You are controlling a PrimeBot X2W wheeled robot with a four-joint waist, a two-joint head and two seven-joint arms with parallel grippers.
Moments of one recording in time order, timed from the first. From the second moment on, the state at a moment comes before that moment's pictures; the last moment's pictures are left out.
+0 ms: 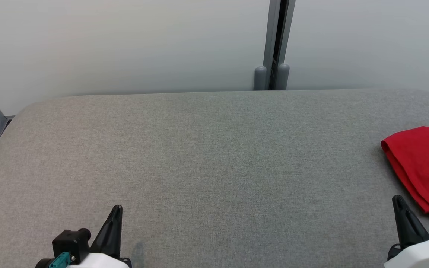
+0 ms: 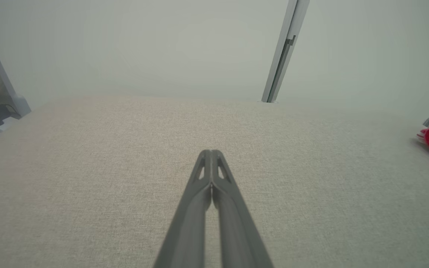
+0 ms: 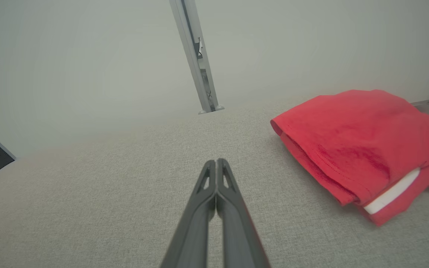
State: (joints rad) left arm 0.03 0.33 -0.42 0.09 -0.56 0.24 -0.16; right arm 0.11 -0.03 -0.15 -0.02 0.30 0.13 0.09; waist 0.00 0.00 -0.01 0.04
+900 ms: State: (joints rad) left arm -0.05 0.24 -0.37 0.18 -0.93 0.12 -0.18; right arm 0.00 -0.03 -0.28 0.10 0.70 0.13 0.22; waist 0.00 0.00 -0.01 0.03
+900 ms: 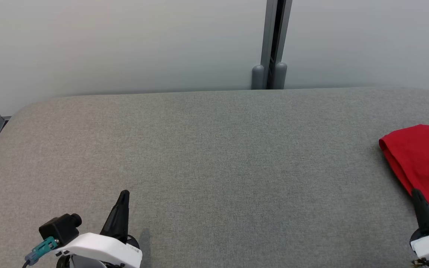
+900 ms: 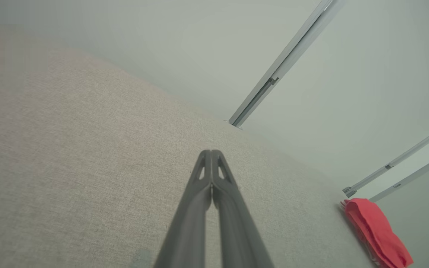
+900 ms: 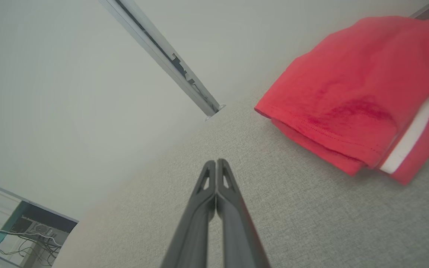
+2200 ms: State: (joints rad) left arm -0.13 0.14 -0.33 0.26 -1.32 -0.01 -0.20; right arm -0.11 -0.05 -0.41 0.24 1.13 0.13 0.34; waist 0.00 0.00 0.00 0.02
